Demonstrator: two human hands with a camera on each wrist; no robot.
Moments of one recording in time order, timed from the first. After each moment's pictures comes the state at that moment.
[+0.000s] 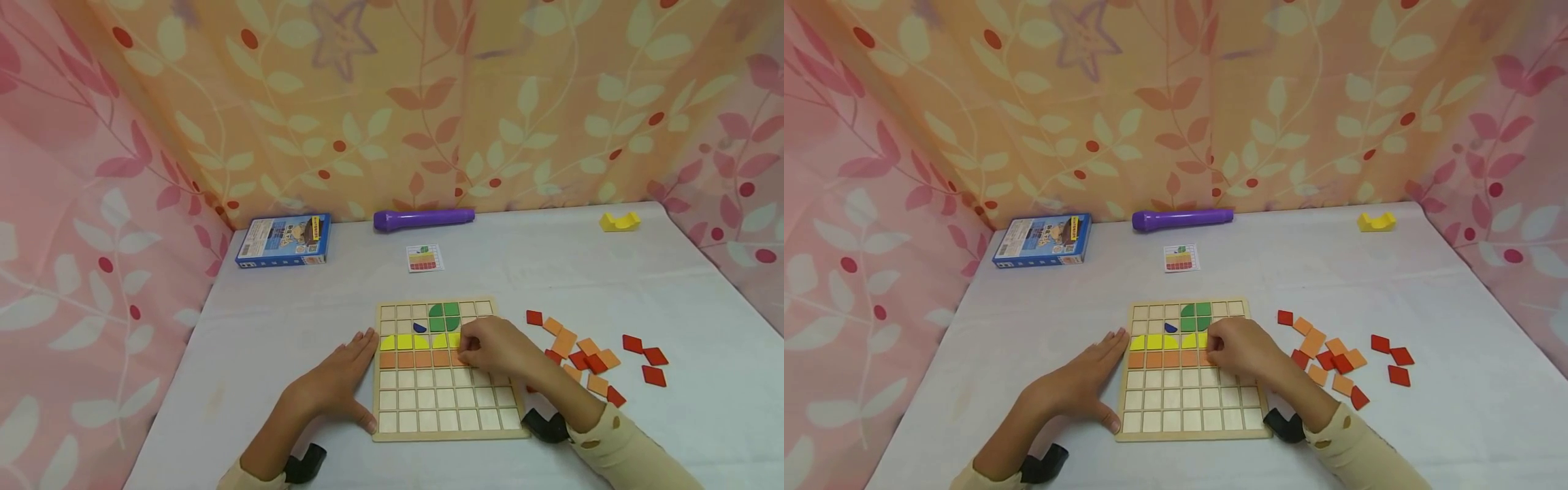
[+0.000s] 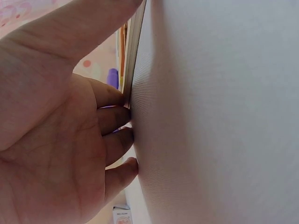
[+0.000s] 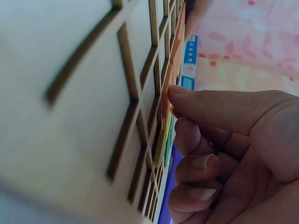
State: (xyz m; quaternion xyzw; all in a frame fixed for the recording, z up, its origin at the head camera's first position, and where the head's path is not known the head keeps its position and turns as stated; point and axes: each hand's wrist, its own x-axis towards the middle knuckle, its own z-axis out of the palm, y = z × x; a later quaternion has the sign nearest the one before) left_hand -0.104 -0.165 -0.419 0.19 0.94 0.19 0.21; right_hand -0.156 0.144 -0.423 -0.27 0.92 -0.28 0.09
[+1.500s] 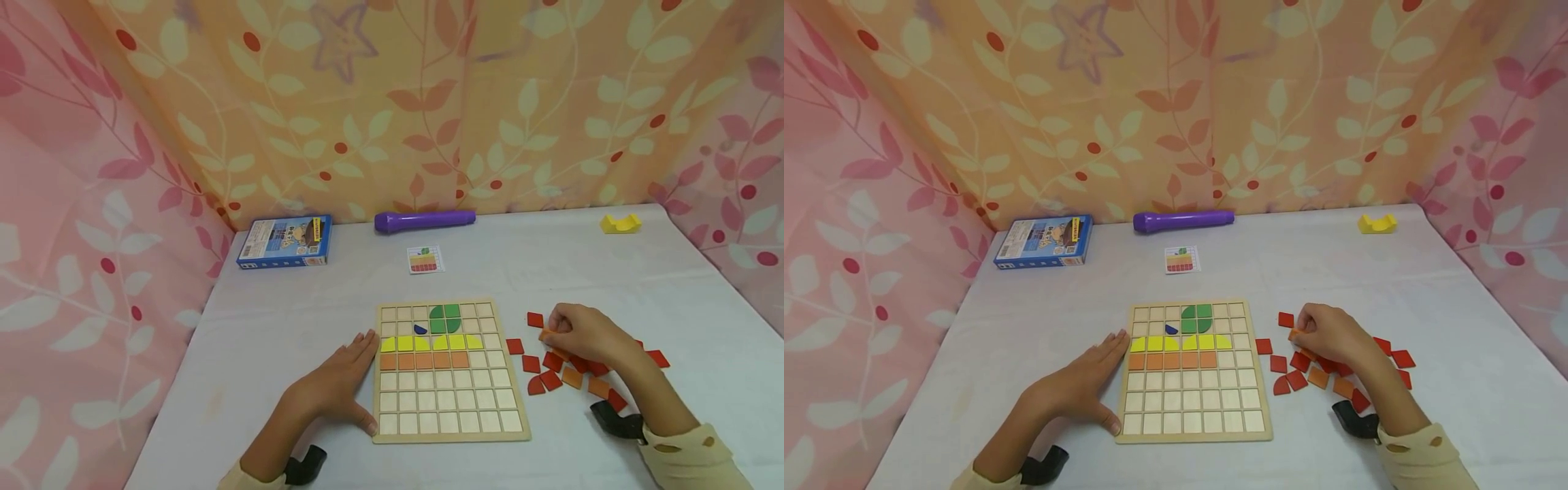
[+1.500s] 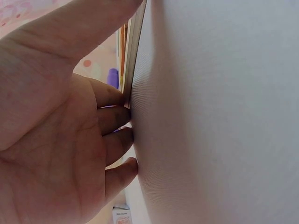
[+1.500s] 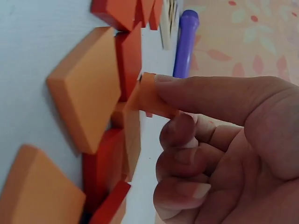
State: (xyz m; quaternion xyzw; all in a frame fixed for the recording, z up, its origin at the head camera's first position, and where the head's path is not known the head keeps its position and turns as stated) left_hand -0.104 -0.166 -0.420 0.19 0.94 0.19 0.22; right_hand -0.167 0.264 -0.412 -0.11 0.94 -0.28 0.14
